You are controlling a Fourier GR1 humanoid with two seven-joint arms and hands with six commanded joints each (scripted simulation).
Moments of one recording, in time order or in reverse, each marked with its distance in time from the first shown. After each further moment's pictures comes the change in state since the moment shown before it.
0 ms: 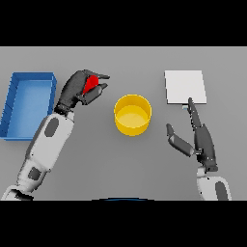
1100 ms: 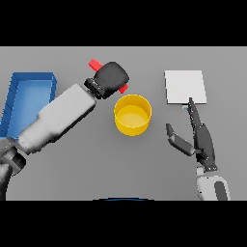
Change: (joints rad) left arm -0.480 0.130 -0.619 0.284 -0.554 -0.293 -0.024; right arm -0.003 0.018 -0.013 0.012 -0.025 -0.003 -0.001
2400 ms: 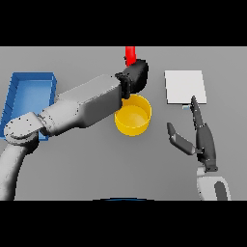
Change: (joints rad) left arm -0.357 -0.085 -0.540 0.174 -0.273 -0.020 -0.136; right arm 0.000 -0.002 -0.001 -0.016 0.035 -0.033 -0.004
